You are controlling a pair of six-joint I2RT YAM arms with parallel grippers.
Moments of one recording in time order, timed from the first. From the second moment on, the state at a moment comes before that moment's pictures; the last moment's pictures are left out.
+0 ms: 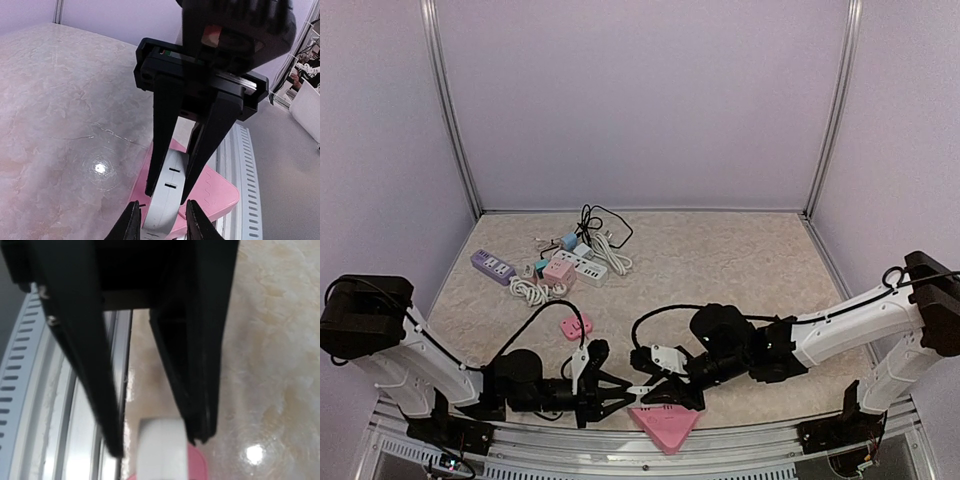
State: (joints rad) left arm -1.33 1.58 0.25 1.14 0.04 -0.30; right arm 1.22 1.54 0.69 0.22 -0.38 -0.16
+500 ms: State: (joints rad) left arm -1.37 1.65 0.26 1.16 -0.02 -0.29; right arm 1.22 1.52 0.67 0.19 -0.38 -0.16
